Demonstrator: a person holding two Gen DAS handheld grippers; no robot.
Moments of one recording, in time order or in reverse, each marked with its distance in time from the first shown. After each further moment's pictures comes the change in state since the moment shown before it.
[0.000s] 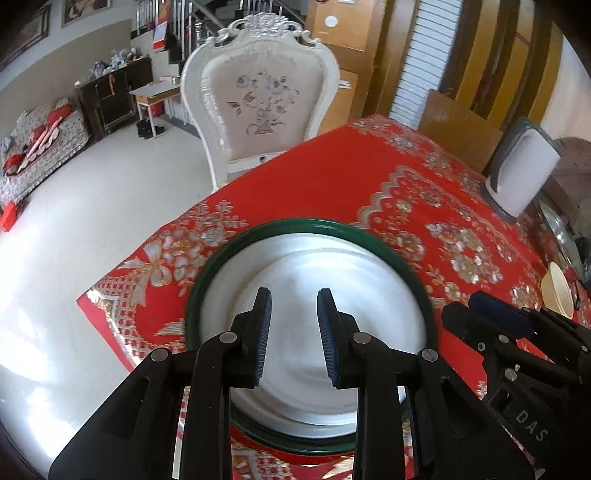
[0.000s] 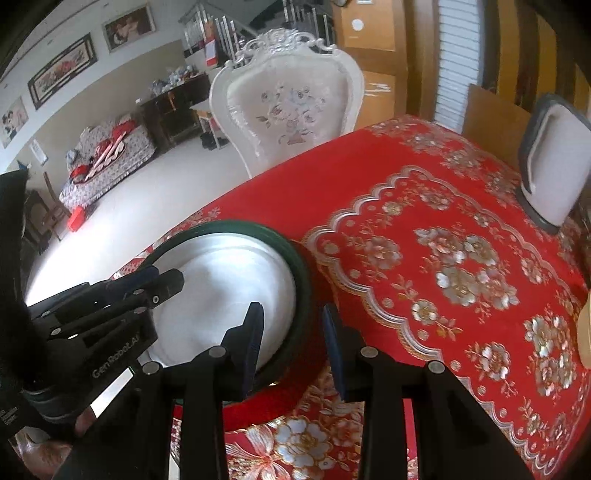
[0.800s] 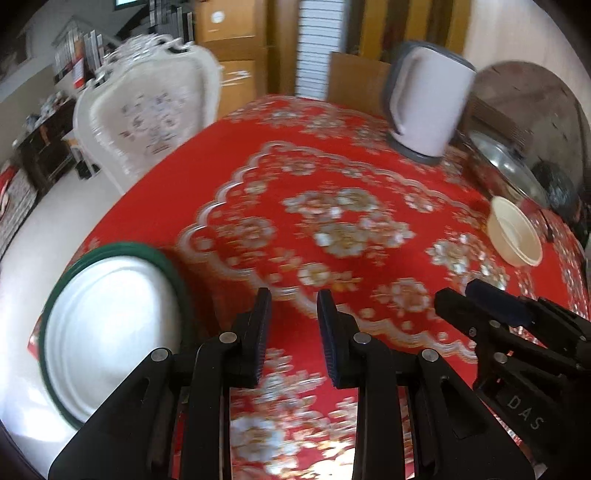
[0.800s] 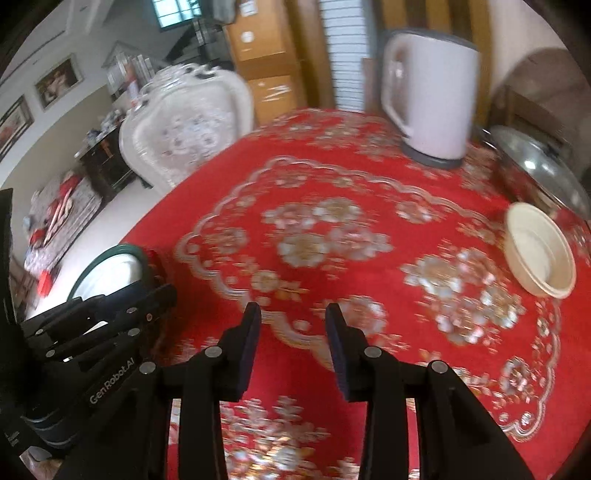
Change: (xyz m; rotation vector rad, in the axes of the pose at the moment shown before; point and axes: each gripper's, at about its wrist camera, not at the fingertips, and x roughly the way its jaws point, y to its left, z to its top) left arm 0.009 -0.177 -0.013 0.271 0.035 -0.127; right arm -0.060 -0.137 -0.045 0.253 -0.044 -0.141
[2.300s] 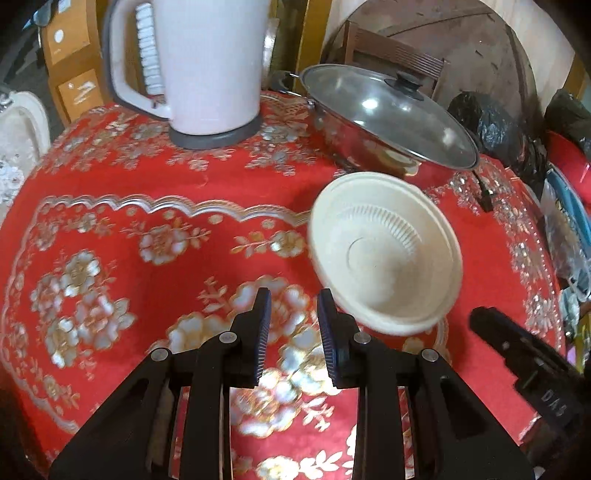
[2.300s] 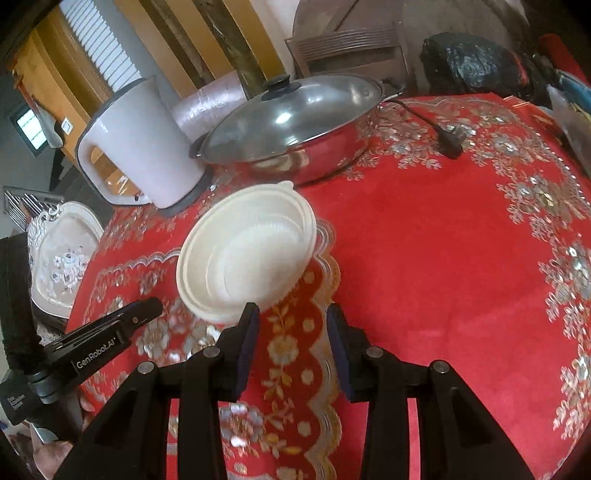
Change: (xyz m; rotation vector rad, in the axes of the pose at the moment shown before) left arm 0.112 -0.258 0.077 0.218 0.153 -0.274; right arm -0.052 -0.300 -0.027 0.525 -0.090 -0.163
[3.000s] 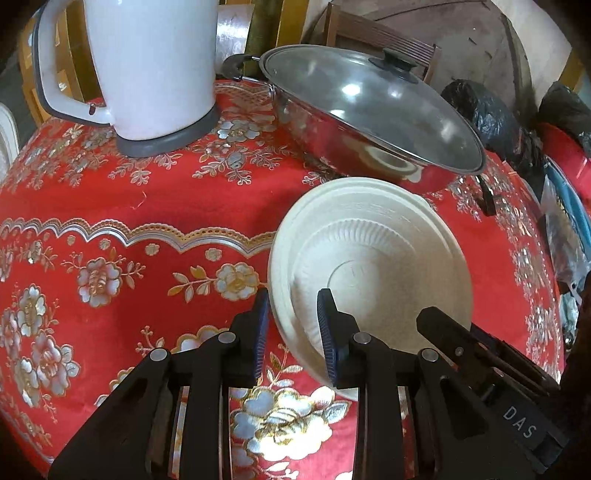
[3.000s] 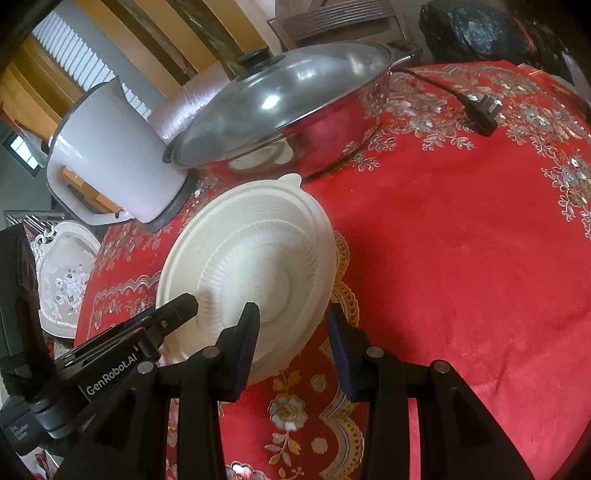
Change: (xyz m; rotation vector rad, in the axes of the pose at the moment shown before) left arm 0.050 -0.024 0.027 0.029 0.033 -0.038; right arm 0.055 -0.012 0.020 0.087 0.043 0.049
